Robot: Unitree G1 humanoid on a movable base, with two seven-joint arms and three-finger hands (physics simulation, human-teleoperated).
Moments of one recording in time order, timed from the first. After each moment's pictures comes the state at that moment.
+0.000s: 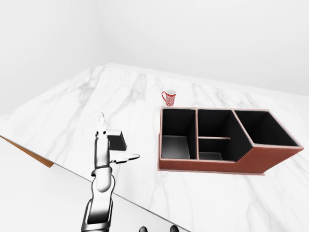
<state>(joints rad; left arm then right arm) 0.03 0.03 0.03 -0.13 0.34 -0.03 0.18 0.30 -0.23 -1.31 -0.25 0.92 0.09 0.21</state>
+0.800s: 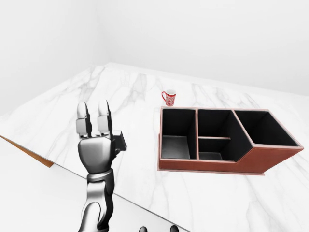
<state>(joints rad) 0.07 0.07 -0.03 -0.29 1.34 0.05 0.52 0.30 -0.24 -1.31 -0.25 0.92 0.09 0.21</state>
